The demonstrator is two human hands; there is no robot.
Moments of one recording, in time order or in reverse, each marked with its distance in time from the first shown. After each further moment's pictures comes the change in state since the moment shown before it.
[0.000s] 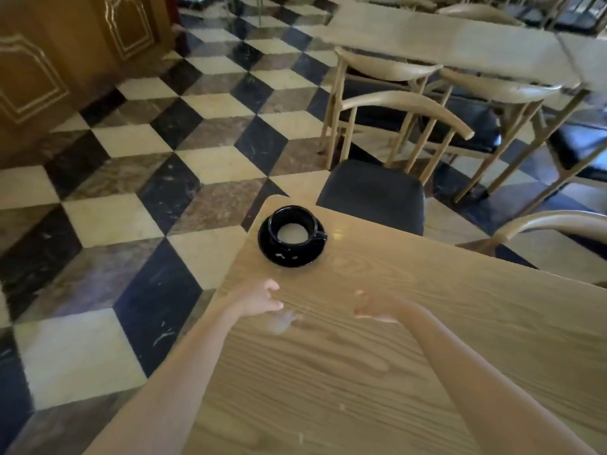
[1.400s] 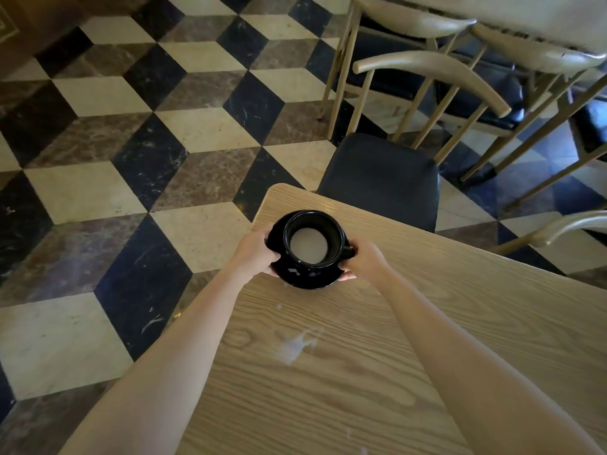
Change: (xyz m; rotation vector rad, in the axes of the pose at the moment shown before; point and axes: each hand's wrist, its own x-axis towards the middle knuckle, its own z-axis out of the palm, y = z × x) left_hand 0.109 -0.005 -0.058 -0.750 0.165 0.139; right_hand 0.116 -0.061 -0.034 0.705 0.190 0.014
